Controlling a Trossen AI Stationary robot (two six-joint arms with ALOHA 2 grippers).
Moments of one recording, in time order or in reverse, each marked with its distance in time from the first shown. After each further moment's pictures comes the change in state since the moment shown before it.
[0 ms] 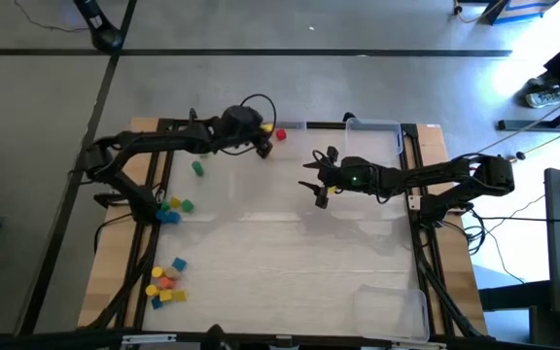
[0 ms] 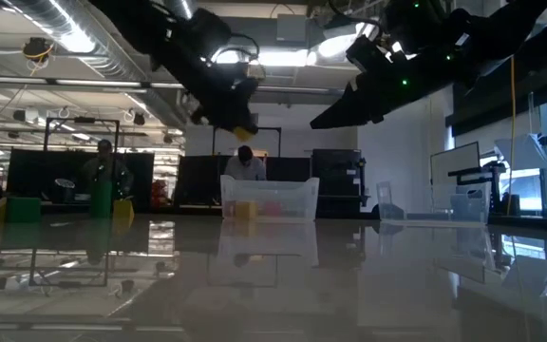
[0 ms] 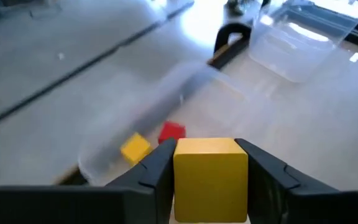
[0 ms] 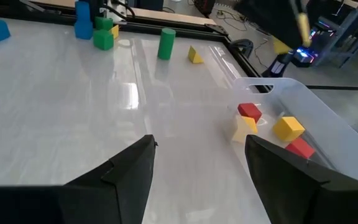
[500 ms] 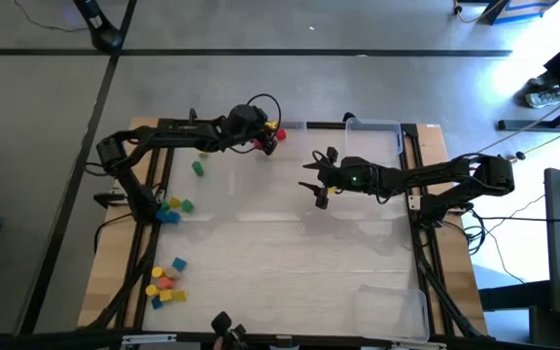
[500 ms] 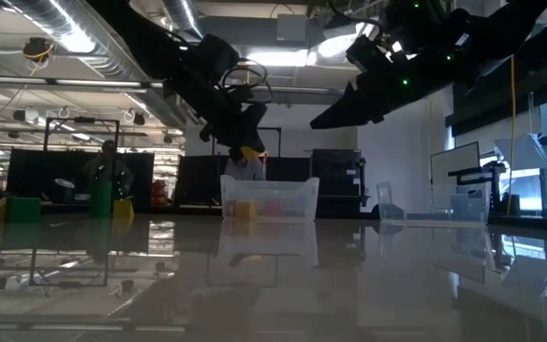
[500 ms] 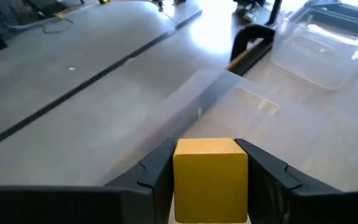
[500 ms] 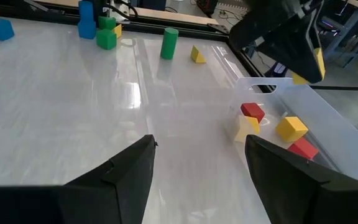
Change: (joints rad) left arm 0.054 0.133 0.000 0.154 0.025 0.053; right arm 0.000 0.000 0.000 -0.002 -0.009 0.000
